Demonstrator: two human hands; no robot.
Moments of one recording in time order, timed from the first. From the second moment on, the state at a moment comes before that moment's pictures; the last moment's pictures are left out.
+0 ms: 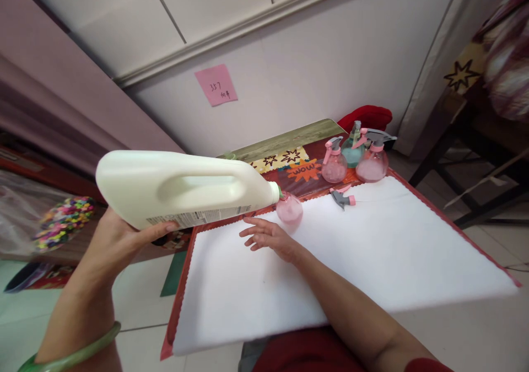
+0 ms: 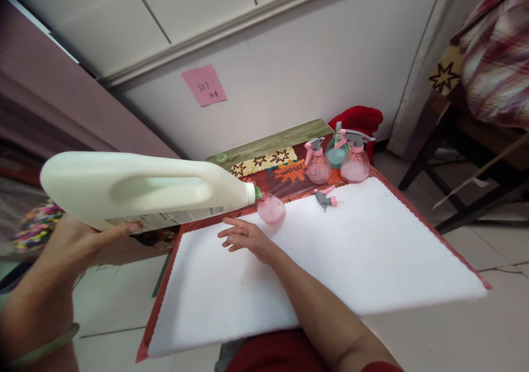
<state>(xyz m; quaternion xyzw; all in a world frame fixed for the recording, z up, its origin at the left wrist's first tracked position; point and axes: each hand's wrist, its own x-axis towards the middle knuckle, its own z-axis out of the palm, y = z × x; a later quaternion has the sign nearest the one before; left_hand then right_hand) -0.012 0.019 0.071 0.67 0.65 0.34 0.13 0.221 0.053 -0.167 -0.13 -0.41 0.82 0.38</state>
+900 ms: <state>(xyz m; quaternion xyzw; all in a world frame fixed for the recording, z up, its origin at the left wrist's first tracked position) -0.017 0.021 0.077 0.67 0.66 0.32 0.12 0.223 0.053 -0.165 -0.13 -0.41 0.82 0.38</state>
